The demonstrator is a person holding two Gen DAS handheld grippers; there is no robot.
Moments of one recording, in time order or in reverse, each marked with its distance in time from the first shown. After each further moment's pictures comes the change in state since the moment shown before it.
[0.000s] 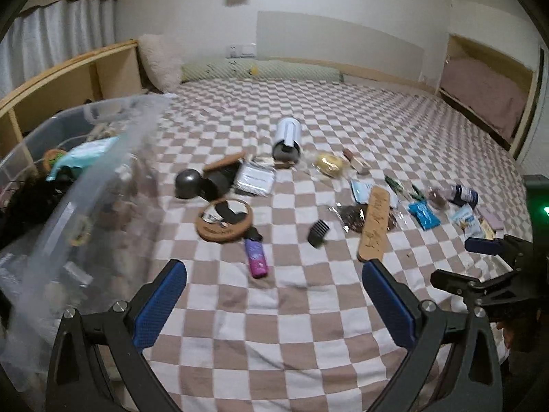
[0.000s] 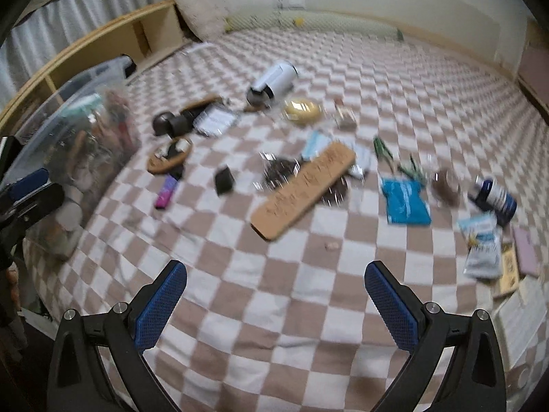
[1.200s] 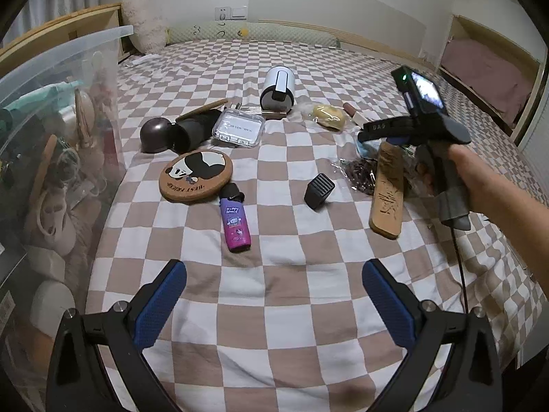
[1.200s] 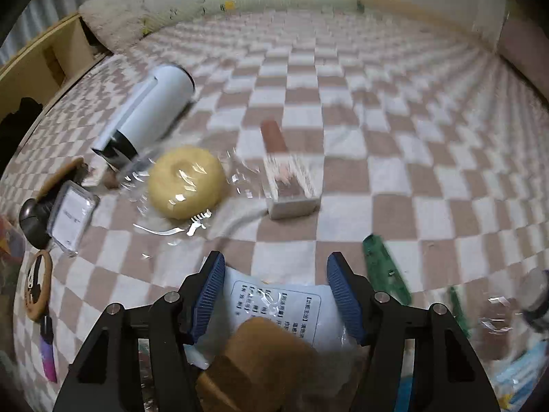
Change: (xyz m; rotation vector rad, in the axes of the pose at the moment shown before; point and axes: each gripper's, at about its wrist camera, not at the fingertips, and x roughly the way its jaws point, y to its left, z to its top) left arm 0.073 0.001 -0.027 -0.027 0.111 -0.053; right arm 0.180 -0.083 0.137 0.163 0.003 -0.124
